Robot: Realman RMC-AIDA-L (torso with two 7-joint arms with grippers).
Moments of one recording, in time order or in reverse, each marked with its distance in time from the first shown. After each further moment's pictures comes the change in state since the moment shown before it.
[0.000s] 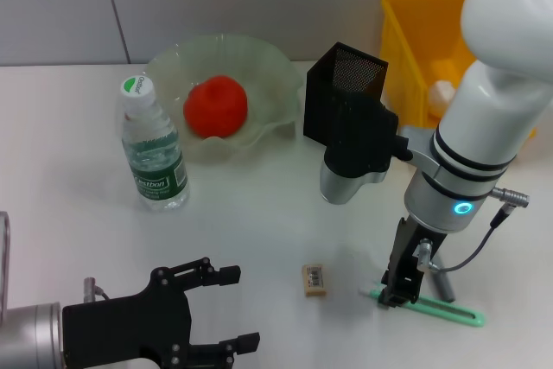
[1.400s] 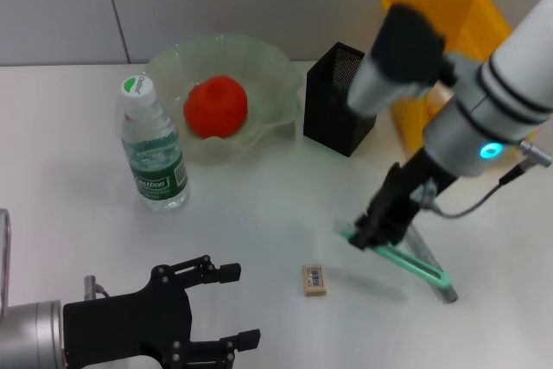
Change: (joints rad) left arm -0.003 0.000 -0.002 -0.001 -0.003 -0.002 -0.010; right arm -0.085 -0.011 0.274 -0.241 0.045 -0.108 -0.048
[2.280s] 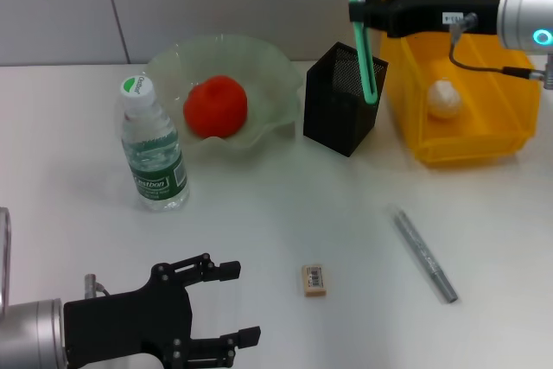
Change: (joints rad) left arm -0.001 -0.001 -0.002 0.000 -0.003 -0.006 -0.002; right arm -0.219 -0.002 0.296 -0.036 0.512 0.539 -0.183
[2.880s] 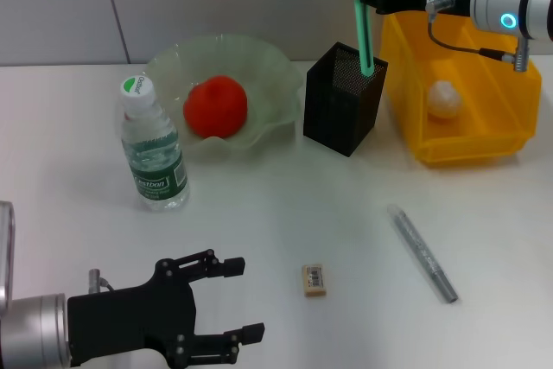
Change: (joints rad) left arm -0.009 -0.001 0.000 0.000 0.000 0.003 0.000; right arm 0.093 -0.001 -0.014 0.177 0.011 0.237 -0.051
